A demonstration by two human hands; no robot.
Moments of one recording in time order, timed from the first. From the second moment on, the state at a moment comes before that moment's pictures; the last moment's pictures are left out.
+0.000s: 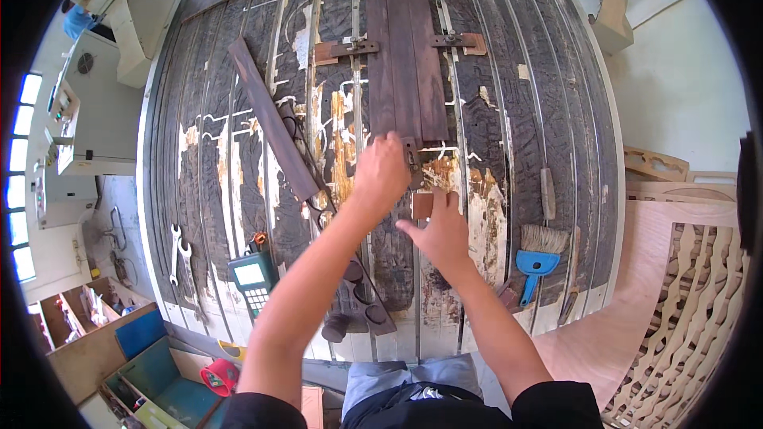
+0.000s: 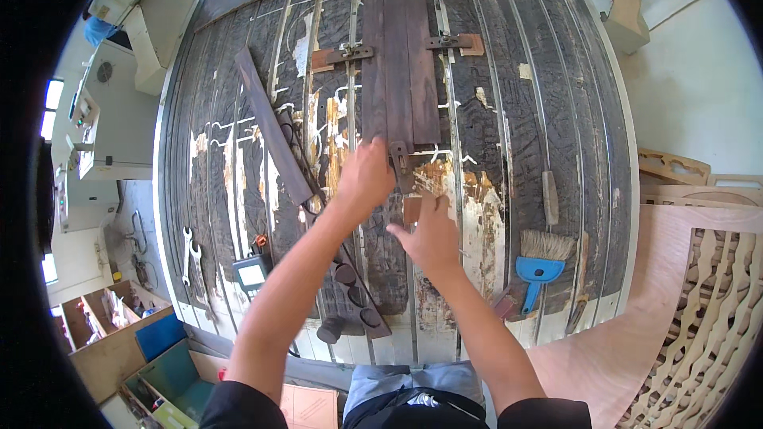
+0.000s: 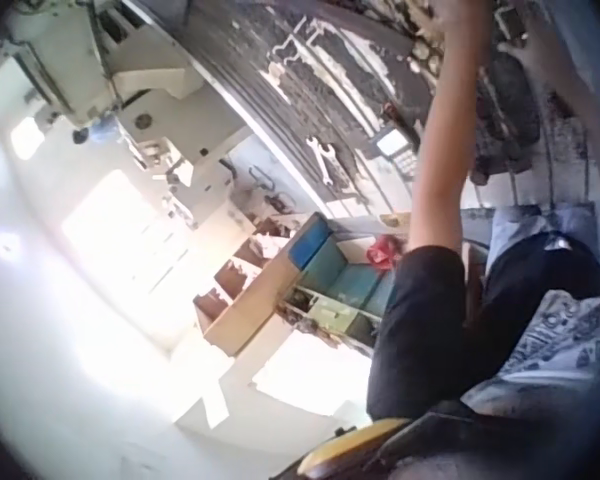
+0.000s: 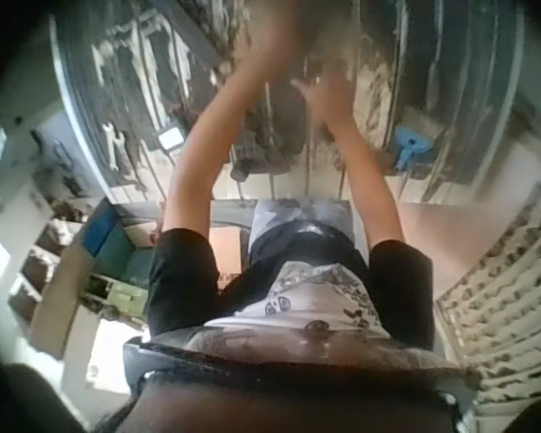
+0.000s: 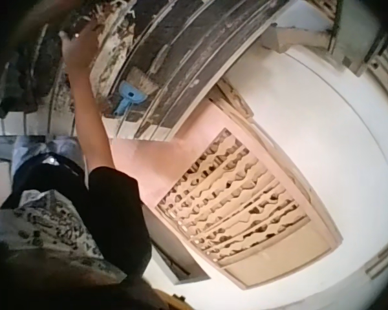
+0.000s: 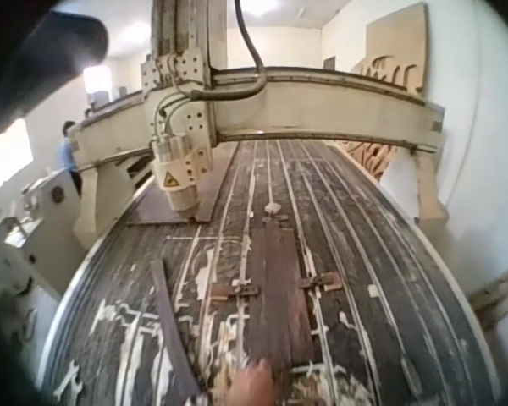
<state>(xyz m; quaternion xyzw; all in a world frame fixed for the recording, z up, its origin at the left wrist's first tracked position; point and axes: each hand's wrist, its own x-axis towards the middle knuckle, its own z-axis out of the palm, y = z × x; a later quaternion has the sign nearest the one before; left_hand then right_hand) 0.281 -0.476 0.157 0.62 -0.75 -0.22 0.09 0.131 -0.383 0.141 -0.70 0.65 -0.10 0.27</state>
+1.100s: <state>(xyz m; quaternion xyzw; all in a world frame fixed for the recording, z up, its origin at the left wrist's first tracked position) 0.240 -0.443 0.157 0.81 -0.51 -0.29 0.05 0.123 -0.367 0.112 -0.70 0.62 -0.22 0.28</state>
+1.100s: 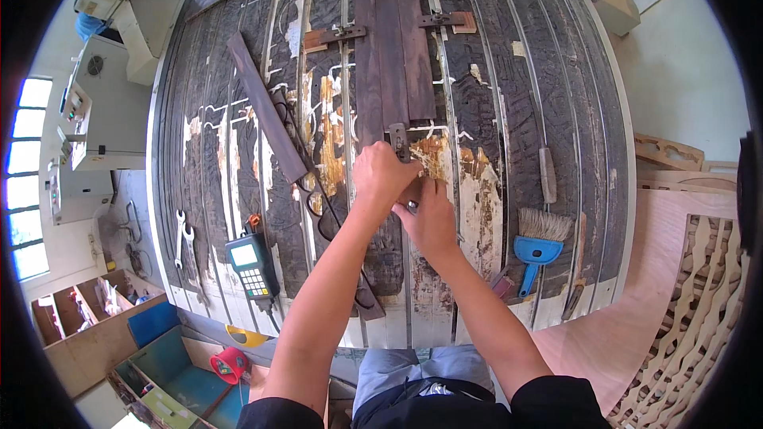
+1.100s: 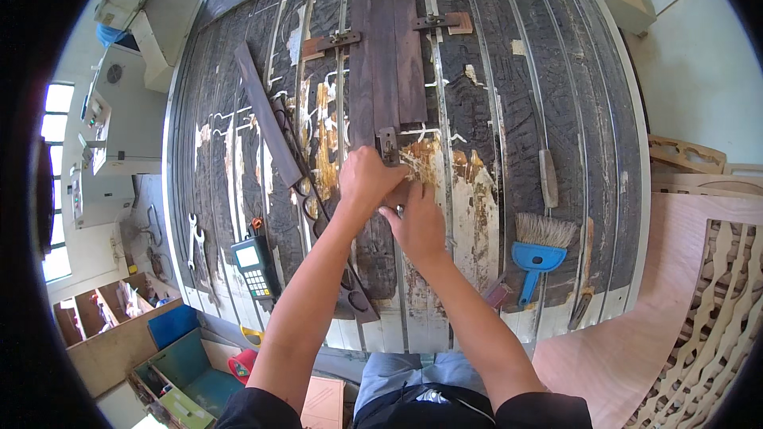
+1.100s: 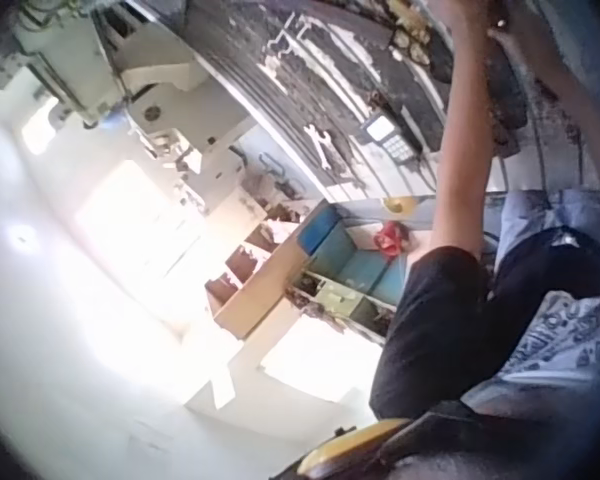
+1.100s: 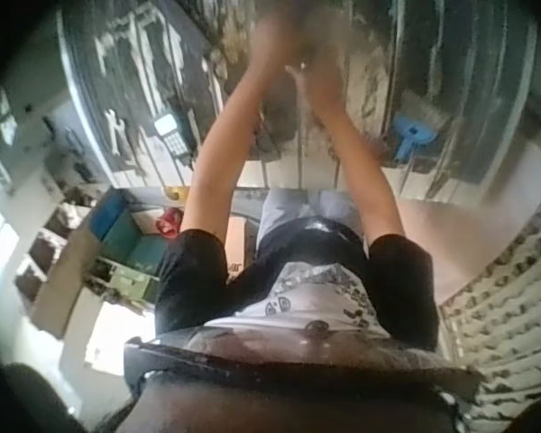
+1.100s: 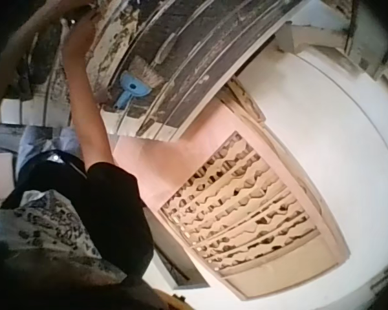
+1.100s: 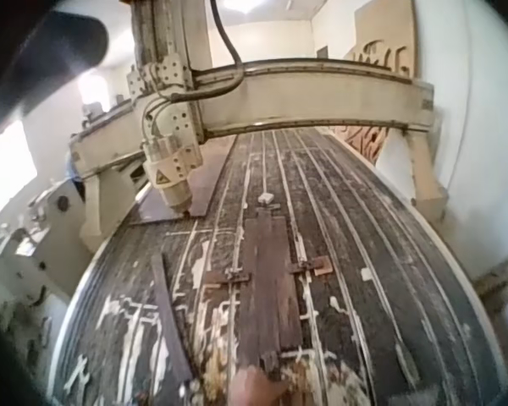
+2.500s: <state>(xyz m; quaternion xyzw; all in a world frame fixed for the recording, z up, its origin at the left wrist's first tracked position) 0.335 -0.476 0.111 0.56 -0.77 -0.10 0.29 0.096 -0.452 0.111 -0.71 0.62 -0.23 0.23</state>
